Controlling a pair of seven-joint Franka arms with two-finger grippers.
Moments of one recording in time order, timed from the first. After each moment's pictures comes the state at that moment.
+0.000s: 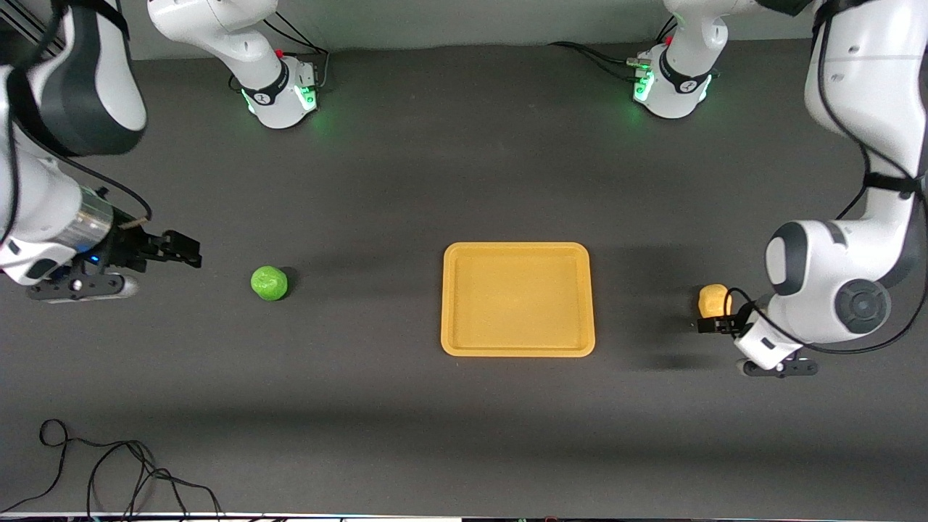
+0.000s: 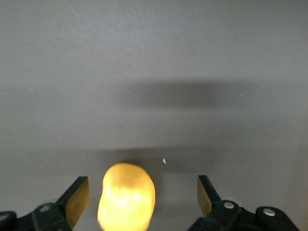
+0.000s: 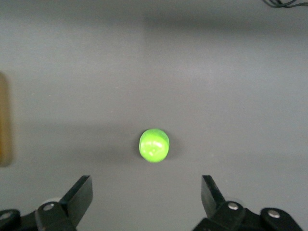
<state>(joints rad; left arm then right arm) 0.02 0.61 -0.05 -1.69 0.02 2.16 -0.04 0.33 0.13 -0.28 -1.77 0.04 1.87 0.01</state>
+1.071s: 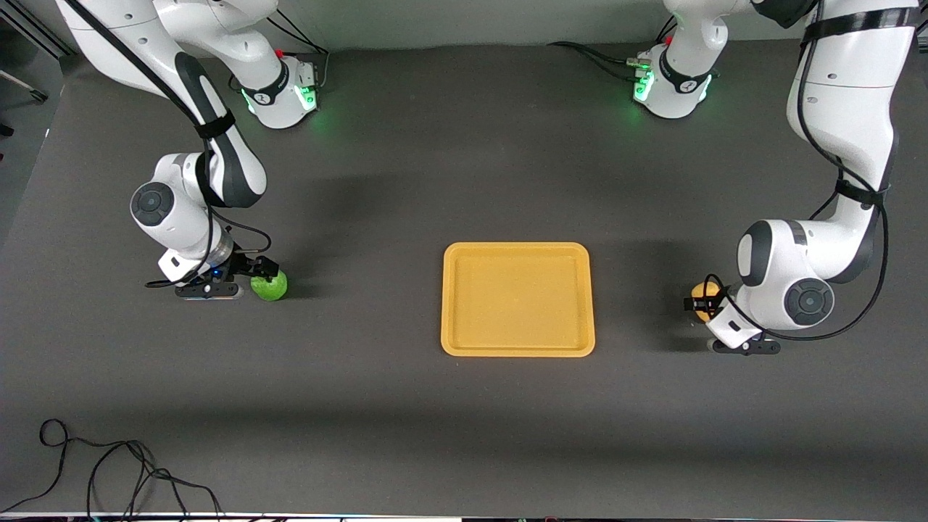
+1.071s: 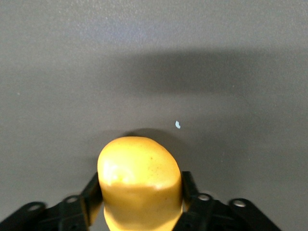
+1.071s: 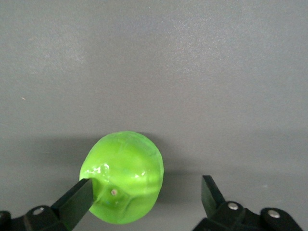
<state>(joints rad) 0.02 0.58 -0.04 -1.85 0.07 2.20 -0.04 0.33 0.26 -0.28 -2.37 0.11 2.67 0.01</state>
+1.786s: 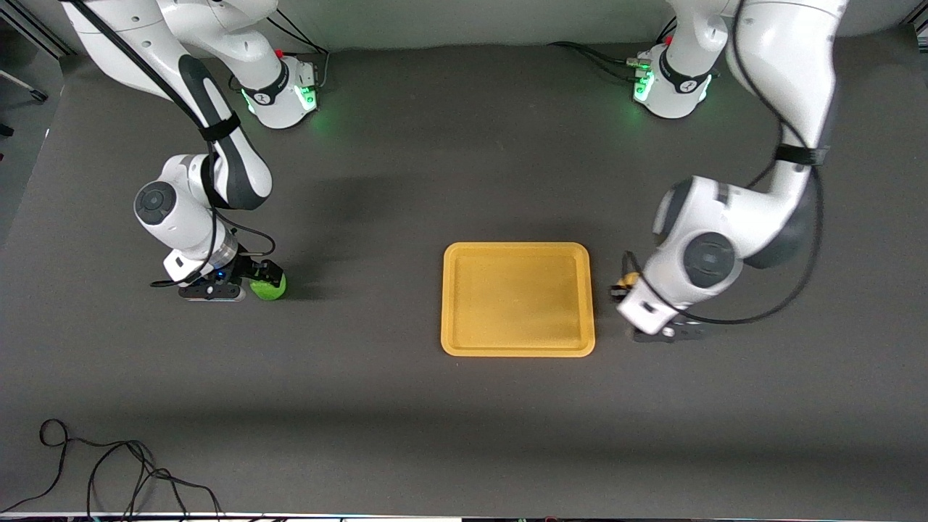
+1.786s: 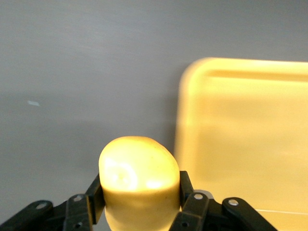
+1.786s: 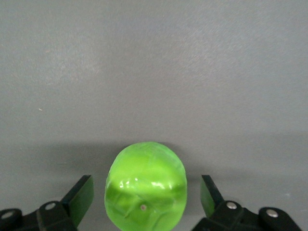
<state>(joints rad) -0.32 0.48 -0.10 -1.70 0.03 2.06 -0.48 0.34 0.28 -0.26 -2.37 0.15 2.71 0.01</state>
